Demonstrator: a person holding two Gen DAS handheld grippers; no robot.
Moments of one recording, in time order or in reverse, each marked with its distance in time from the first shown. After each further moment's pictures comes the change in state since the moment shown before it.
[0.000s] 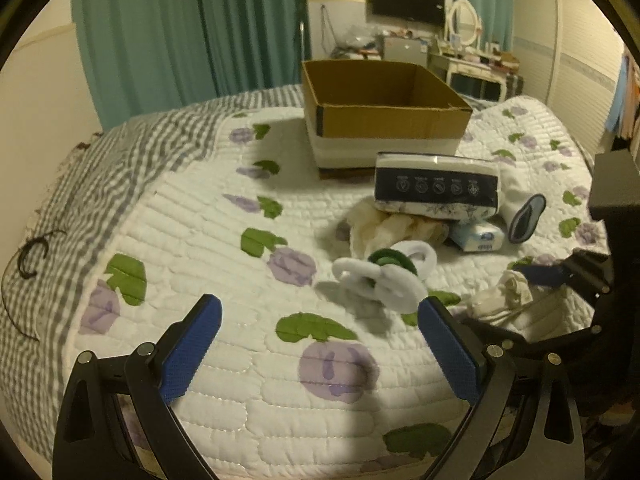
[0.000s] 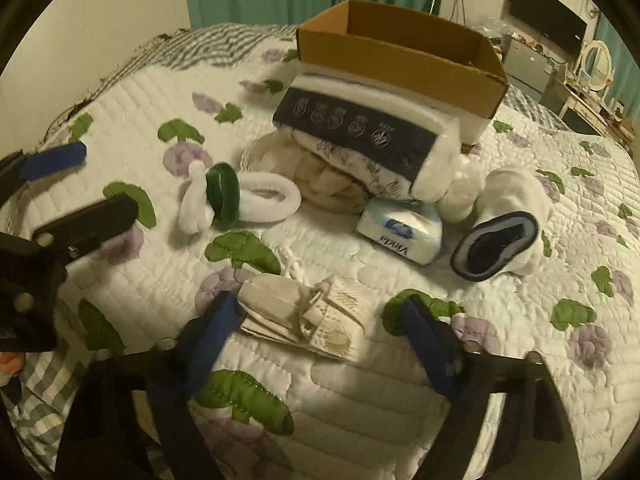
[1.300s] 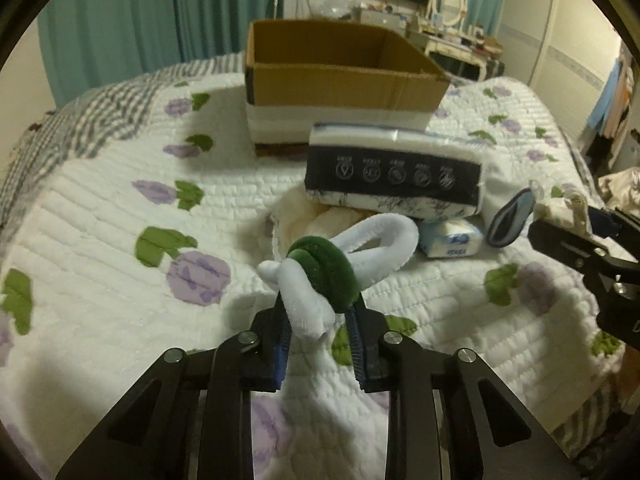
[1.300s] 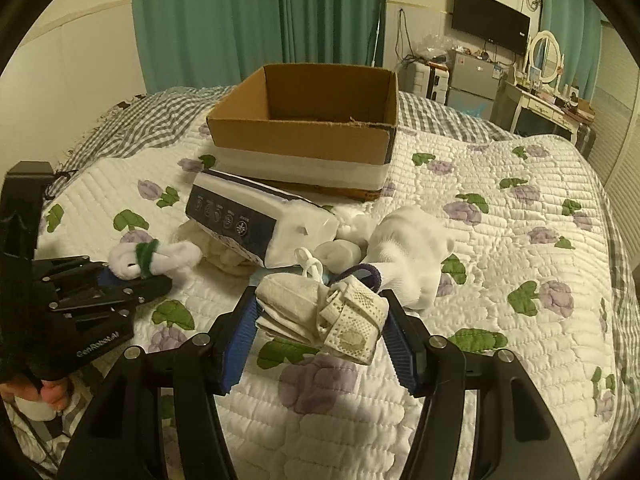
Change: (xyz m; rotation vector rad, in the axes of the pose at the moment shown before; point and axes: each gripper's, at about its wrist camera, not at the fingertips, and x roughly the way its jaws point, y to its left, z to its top) left arm 0.051 -0.033 0.018 -0.010 0.117 -0.130; right arm -0.052 -0.067 0.015 0.137 -0.172 -0.081
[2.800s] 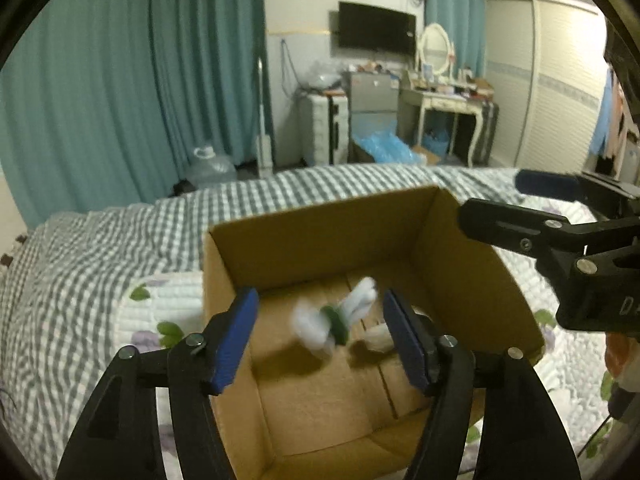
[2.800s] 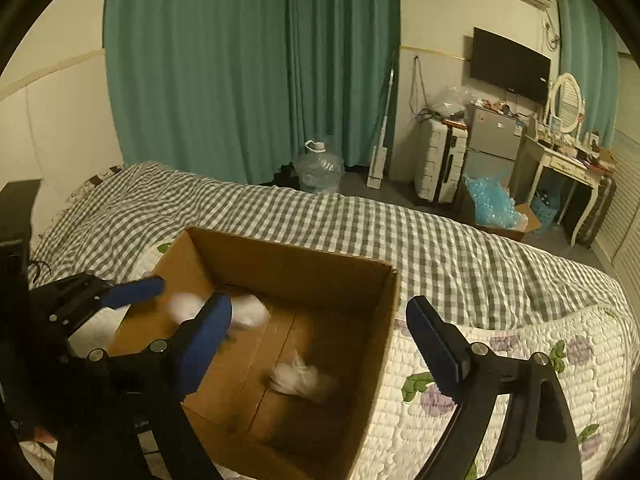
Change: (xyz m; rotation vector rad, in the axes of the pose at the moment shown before) left arm 0.085 0.026 0.237 0.102 -0.243 0.015; right arm 0.126 -0.058 0.250 -0.035 -0.169 0.041
